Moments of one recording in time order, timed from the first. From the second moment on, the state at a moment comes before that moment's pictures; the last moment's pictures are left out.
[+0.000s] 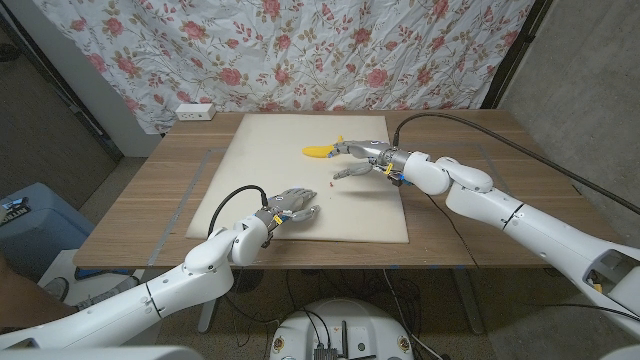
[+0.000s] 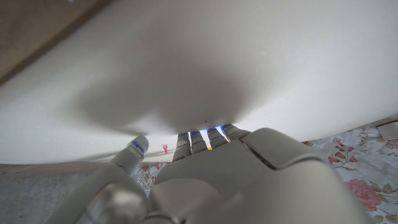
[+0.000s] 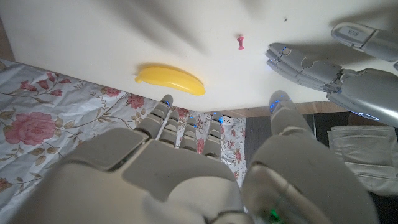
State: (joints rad) left arm 0.98 0.89 0.76 -2.04 0.61 0.47 -0.10; left_hand 0.00 0.06 0.70 0.19 0.20 0.09 -0.05 0.18 0.17 0.05 -0.08 0.19 0.17 -0.03 -0.03 0.18 0.18 -0.07 -0.04 0.19 0.17; right arm -0.60 -0.72 -0.77 -1.70 -0.54 0.09 0.18; right_hand 0.58 -0.06 0.51 -0.19 0.22 0.27 -0.13 0.23 0.20 0.06 0.03 0.19 0.20 0.01 0.08 0.20 0.25 0.24 0.08 0.19 0.17
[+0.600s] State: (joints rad) left arm 0.98 0.89 0.76 -2.03 0.62 0.46 -0.10; left_hand 0.00 0.06 0.71 0.19 0.20 0.10 -0.05 0.18 0.17 0.05 -0.08 0.19 0.17 -0.03 -0.03 0.17 0.17 -0.06 -0.03 0.19 0.17; right arm -0.56 -0.69 -0.82 -1.70 -0.64 0.04 0.23; right_hand 0.63 -0.08 0.52 -0.18 0.22 0.31 -0.16 0.25 0.20 0.03 0.02 0.19 0.20 0.01 0.08 0.20 0.25 0.24 0.08 0.19 0.17
